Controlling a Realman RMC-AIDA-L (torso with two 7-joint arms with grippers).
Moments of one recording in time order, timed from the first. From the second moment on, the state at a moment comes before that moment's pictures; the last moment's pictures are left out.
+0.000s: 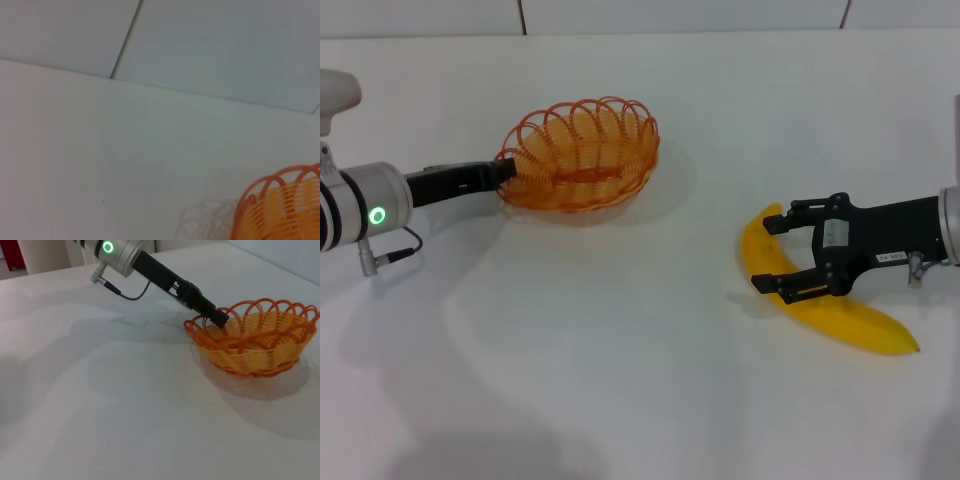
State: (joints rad) left arm -0.75 -2.05 0.82 0.26 1.83 0.79 -1.69; right arm 0.45 1.99 -1.04 -0.75 -2.00 -1.40 1.35
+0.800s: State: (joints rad) left arm -0.74 -2.04 0.82 0.27 1.79 0.79 -1.67; right arm 0.46 1.99 -1.04 -0.74 -2.01 -1.40 1.35
